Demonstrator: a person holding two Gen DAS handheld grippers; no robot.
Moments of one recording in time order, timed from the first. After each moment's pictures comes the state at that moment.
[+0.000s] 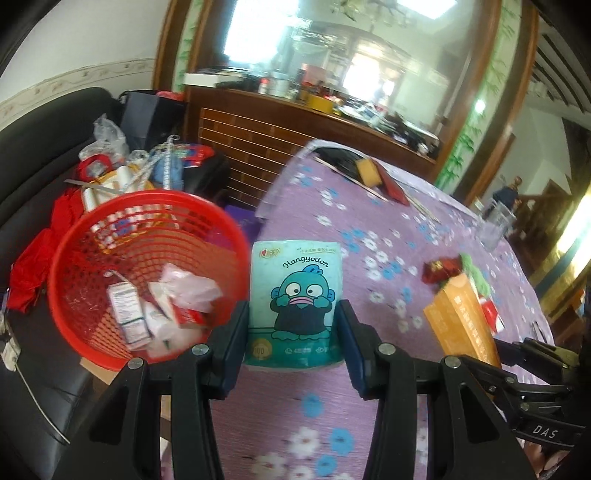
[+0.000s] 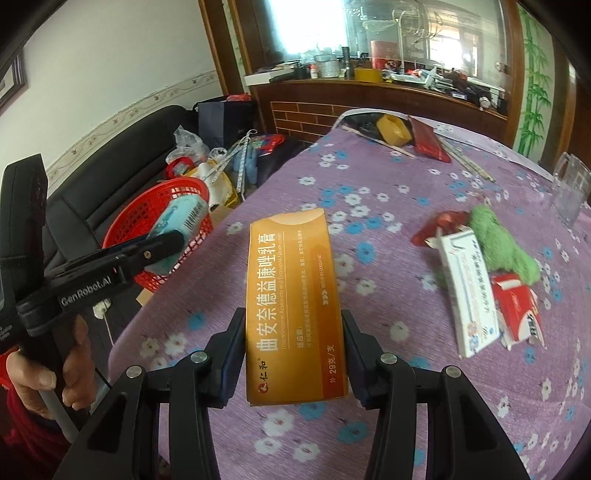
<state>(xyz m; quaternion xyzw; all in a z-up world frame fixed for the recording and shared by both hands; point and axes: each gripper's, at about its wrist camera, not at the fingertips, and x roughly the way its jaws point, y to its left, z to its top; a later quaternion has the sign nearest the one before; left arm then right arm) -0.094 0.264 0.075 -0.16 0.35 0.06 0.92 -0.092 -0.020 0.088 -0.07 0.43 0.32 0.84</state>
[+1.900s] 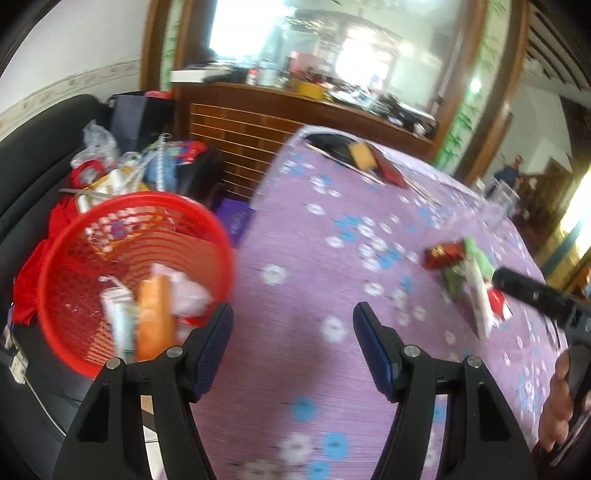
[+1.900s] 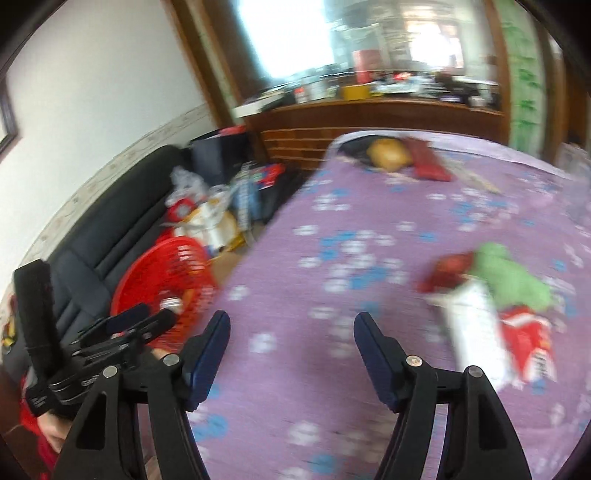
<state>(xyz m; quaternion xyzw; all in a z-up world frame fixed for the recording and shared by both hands) -0.067 0.228 0.068 -0.12 0.38 0.04 0.92 -0.044 -0.049 0.111 0.02 0.40 0.29 0.87</state>
